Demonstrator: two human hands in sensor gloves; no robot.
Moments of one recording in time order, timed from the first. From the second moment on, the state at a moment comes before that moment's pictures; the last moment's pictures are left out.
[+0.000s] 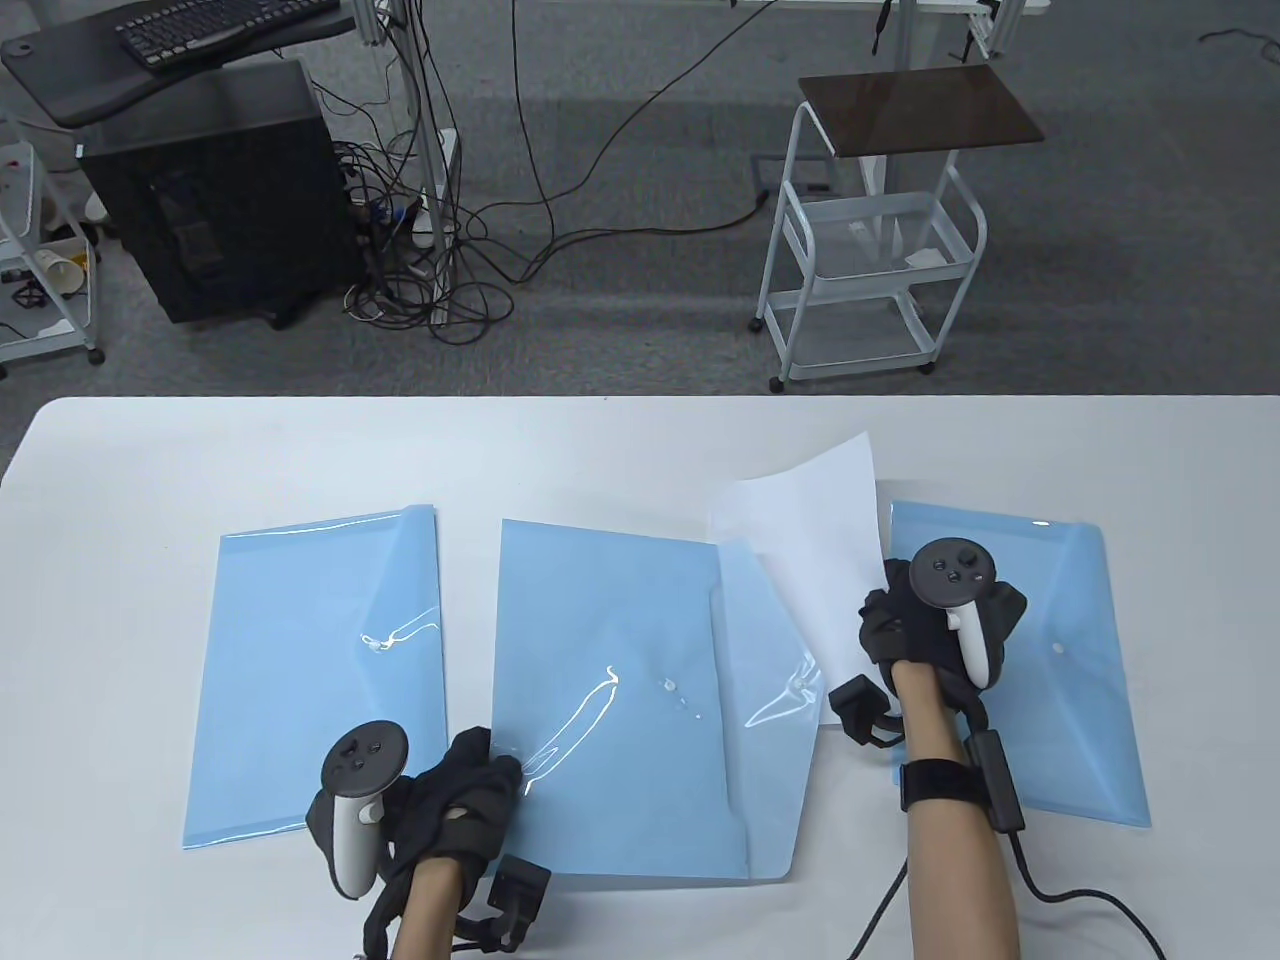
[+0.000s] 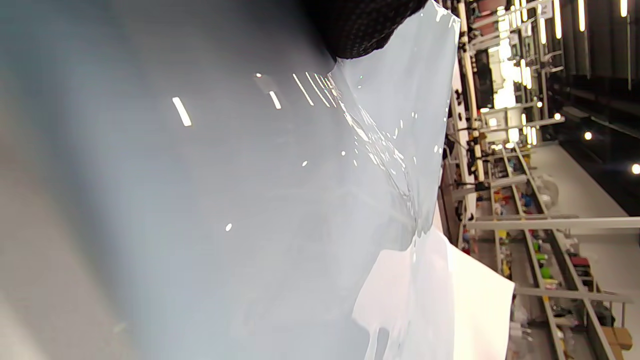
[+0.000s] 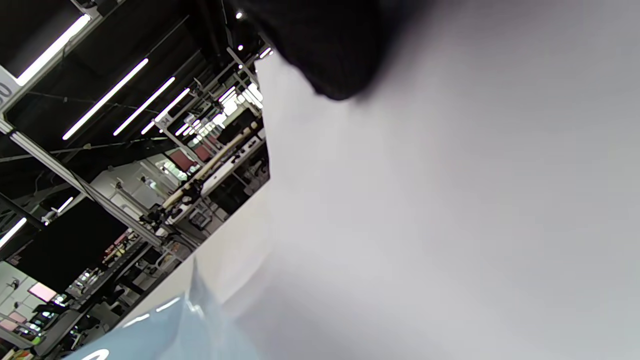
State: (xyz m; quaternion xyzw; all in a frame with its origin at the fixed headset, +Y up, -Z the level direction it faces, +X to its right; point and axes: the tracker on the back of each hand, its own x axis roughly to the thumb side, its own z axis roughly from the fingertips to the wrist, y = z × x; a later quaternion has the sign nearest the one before) left_hand -0.207 -0.773 -0.235 -0.18 0.18 0.60 0.76; right_hand 0.239 -0.746 -0.408 -0.18 0.03 0.92 0.34
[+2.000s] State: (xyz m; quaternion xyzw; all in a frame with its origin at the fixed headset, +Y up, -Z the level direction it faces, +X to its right) left_hand -0.194 -0.789 -0.235 -0.22 0.16 0.60 0.75; right_hand 0.140 -0.750 -0.306 0.10 0.27 0.85 0.43
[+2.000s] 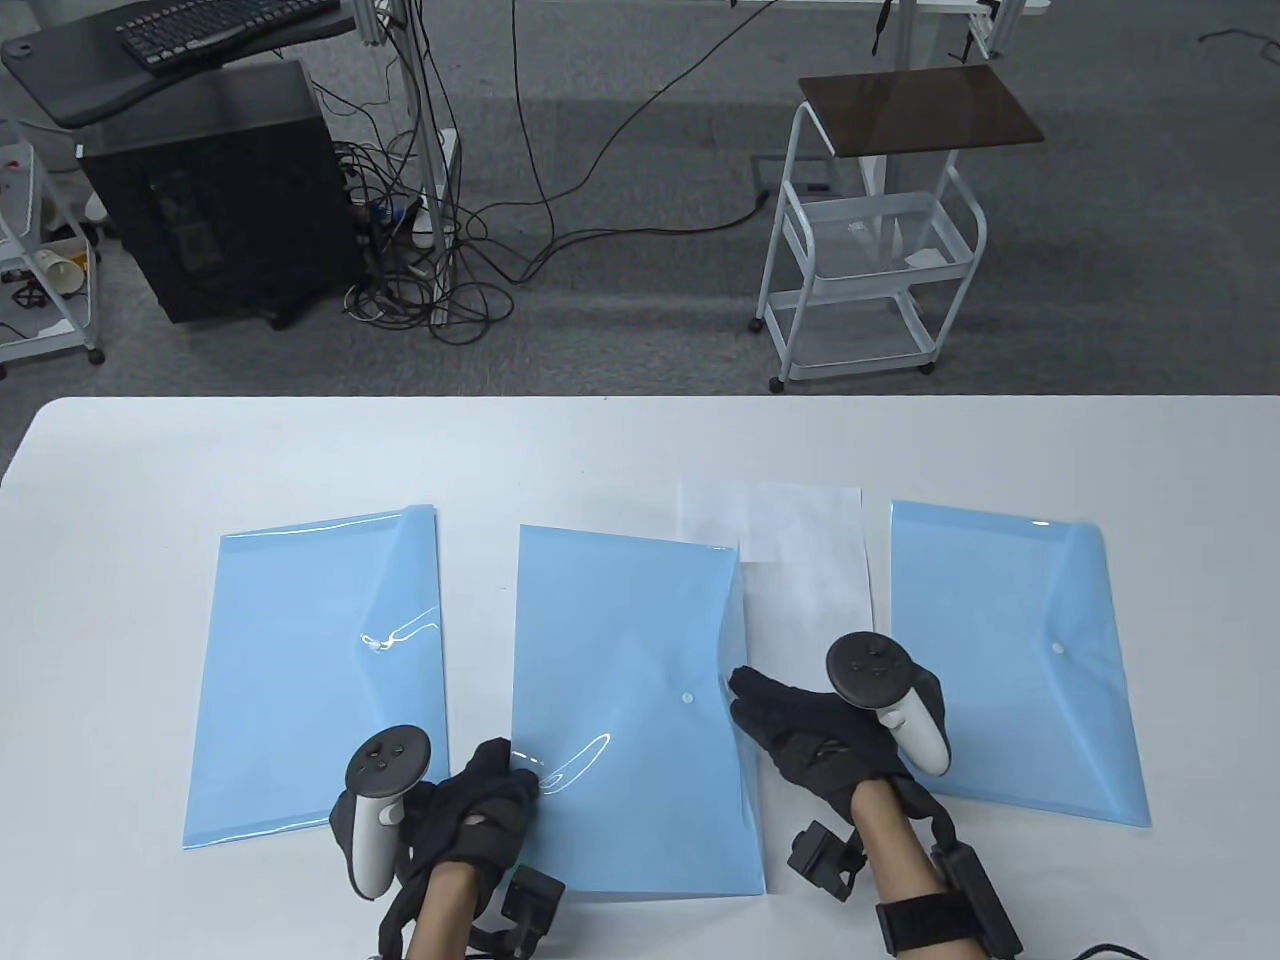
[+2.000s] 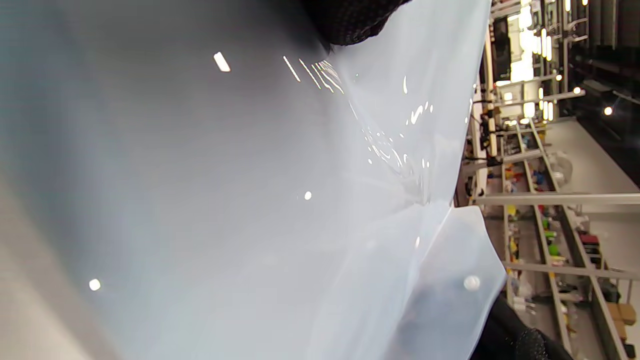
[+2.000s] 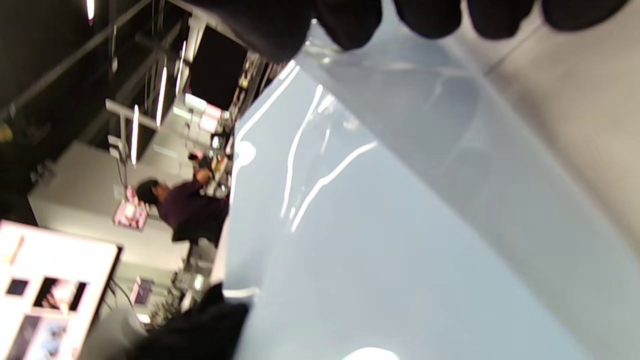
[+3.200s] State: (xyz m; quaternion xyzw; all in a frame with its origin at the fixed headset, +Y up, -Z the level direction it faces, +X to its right) left_hand -0.191 -0.798 -0.239 -0.24 0.19 0.53 0.79; right_hand 0.058 -0.789 -0.294 0.17 0.20 0.96 -0.03
